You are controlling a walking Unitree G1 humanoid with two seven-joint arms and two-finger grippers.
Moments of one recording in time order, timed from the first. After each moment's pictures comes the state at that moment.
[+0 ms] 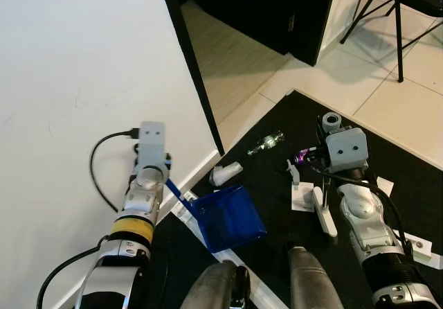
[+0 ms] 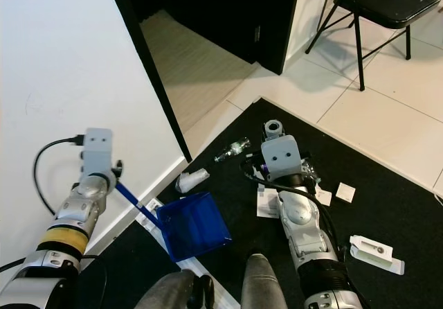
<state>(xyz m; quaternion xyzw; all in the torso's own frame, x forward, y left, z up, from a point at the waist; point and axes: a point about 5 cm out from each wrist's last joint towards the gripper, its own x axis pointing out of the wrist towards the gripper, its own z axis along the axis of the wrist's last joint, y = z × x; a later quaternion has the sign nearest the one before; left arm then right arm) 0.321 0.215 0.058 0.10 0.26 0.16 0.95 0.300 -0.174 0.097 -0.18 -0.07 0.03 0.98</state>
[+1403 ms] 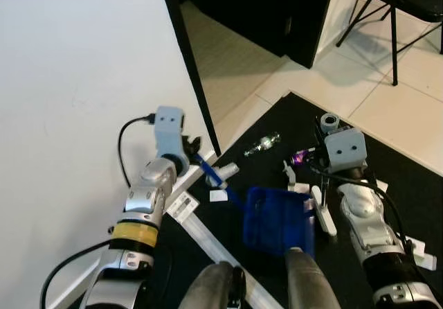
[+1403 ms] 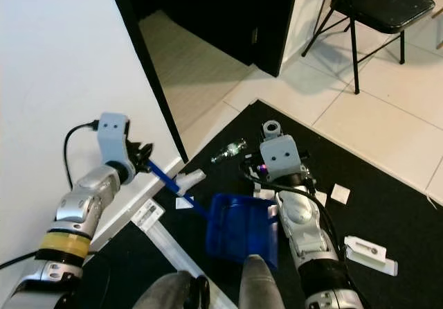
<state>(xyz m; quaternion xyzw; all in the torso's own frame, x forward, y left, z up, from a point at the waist) 0.322 0.144 0.106 0.03 0.13 -0.20 0.97 0.301 -0.175 0.096 -0.18 -0.07 0.04 0.98</state>
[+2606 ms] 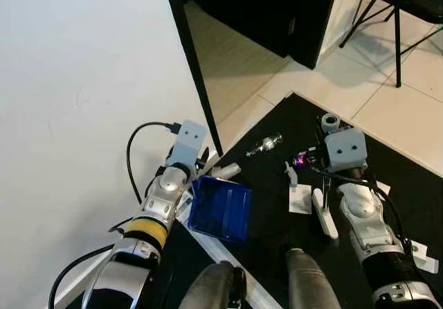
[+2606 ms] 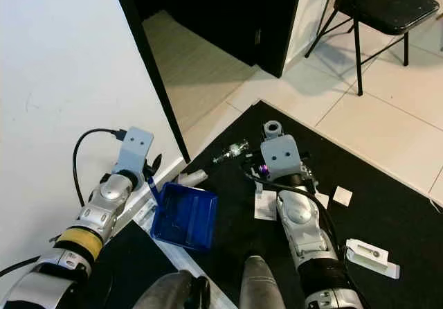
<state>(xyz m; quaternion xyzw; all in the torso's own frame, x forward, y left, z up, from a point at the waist) 0.334 0.150 0.062 0.16 0.15 -0.10 0.97 0.302 -0.175 0.095 -0.18 -0.06 0.03 0.98</state>
